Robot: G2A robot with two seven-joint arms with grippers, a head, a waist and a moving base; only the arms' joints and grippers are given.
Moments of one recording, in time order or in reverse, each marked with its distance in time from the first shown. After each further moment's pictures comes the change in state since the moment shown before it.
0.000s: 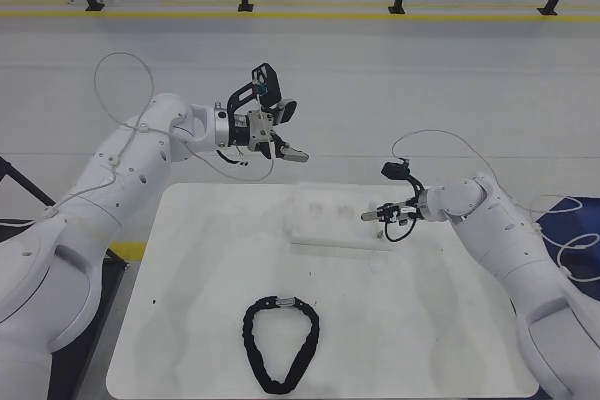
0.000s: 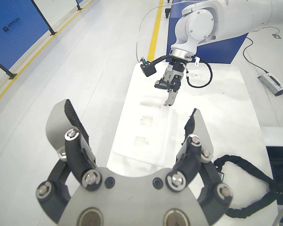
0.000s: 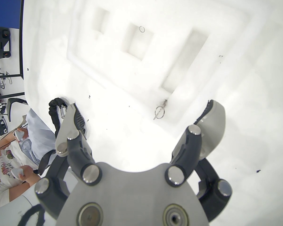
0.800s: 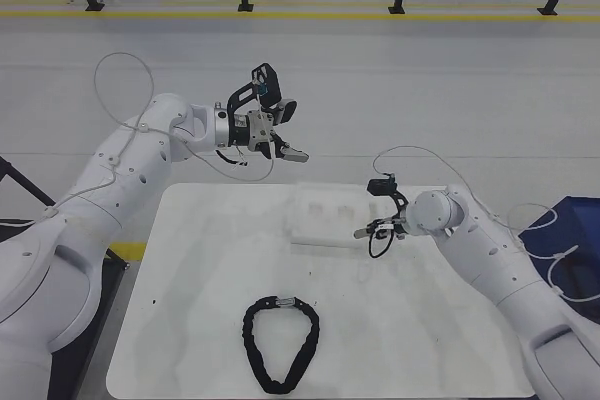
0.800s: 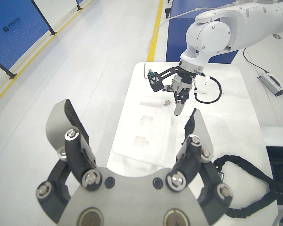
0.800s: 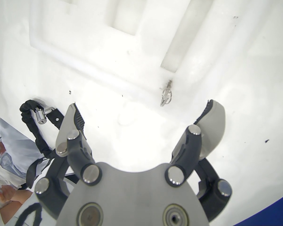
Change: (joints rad) left arm 0.000 0.000 0.000 0.000 0.000 0.000 0.000; right arm -0.144 0.061 0.036 -0.375 -0.228 0.371 0.055
